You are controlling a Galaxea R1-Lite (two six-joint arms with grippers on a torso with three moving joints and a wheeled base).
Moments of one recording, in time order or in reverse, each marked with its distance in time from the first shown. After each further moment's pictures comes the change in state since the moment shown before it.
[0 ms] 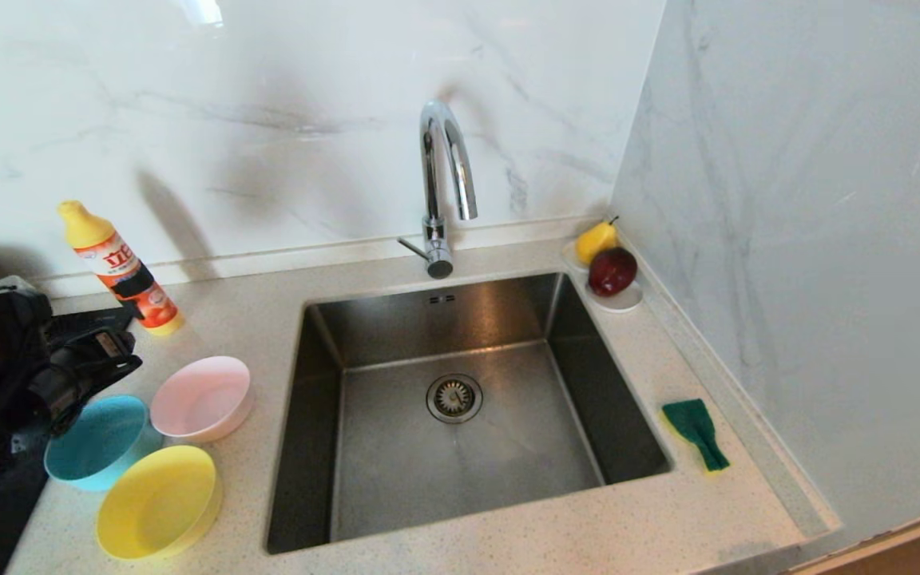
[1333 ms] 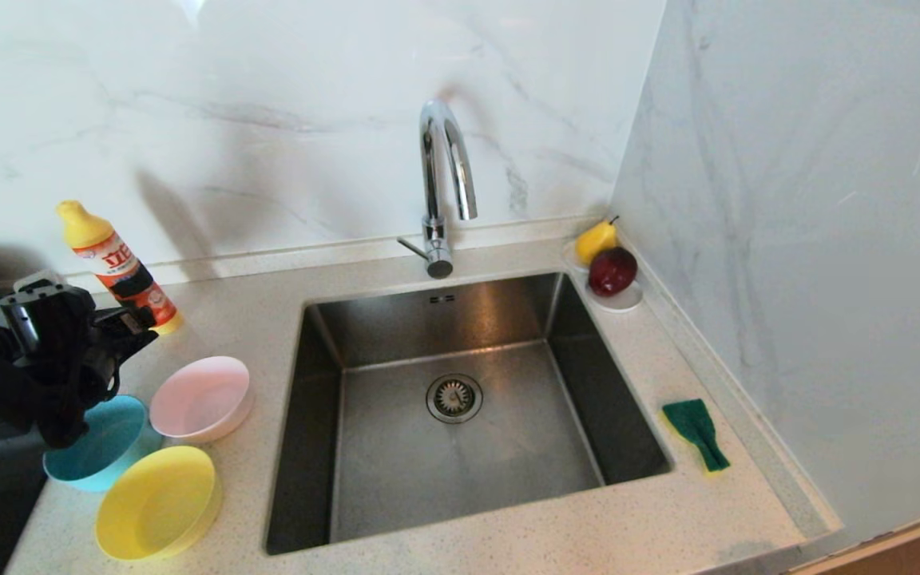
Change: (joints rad) left arm 0.059 0.359 -0.316 -0.193 -0.002 0.037; right arm 0.000 0.000 0.000 0.000 0.000 0.000
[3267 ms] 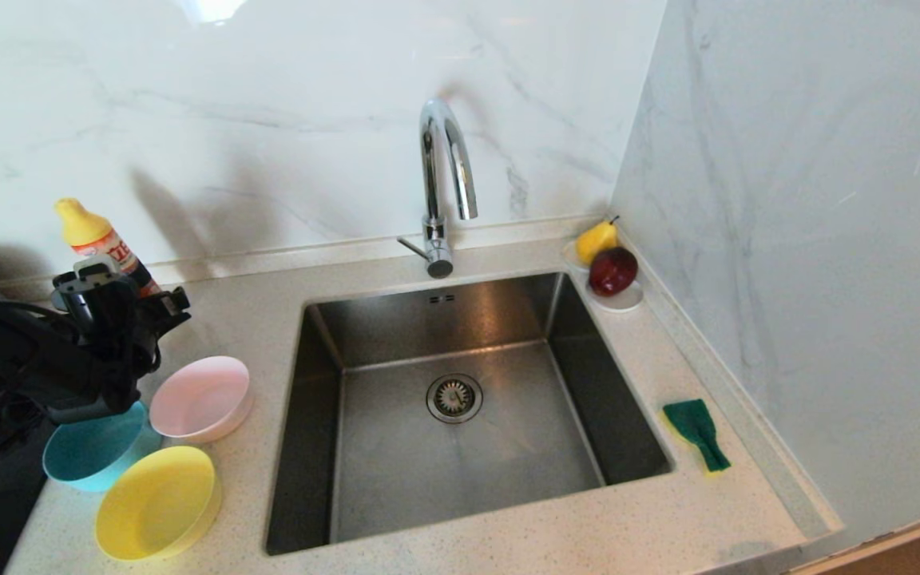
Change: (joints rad) left arm -0.029 0.236 -0.375 0.046 -0.006 0.101; right arm 0.000 0.000 0.000 0.000 0.000 0.000
